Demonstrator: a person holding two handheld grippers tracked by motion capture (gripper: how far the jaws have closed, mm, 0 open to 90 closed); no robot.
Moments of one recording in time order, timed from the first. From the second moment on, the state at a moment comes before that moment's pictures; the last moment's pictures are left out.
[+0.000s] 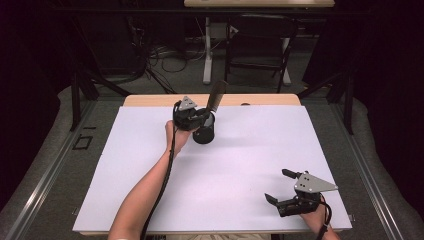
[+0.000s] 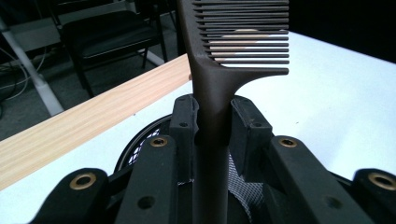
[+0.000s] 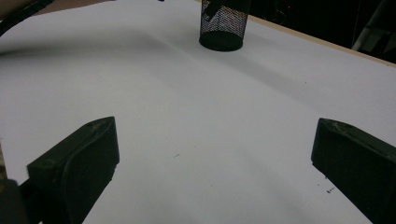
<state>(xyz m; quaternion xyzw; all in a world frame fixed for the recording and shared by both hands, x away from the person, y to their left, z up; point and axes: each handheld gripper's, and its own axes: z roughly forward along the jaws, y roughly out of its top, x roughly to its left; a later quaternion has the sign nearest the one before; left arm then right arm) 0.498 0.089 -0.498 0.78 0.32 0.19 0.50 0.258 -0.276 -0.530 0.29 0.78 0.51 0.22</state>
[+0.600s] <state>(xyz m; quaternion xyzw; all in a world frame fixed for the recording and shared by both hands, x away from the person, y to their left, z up) 0.500 0.088 -0.503 0.79 0.32 0.19 0.48 0.258 -0.276 -0.530 0.29 0.78 0.51 0.22</state>
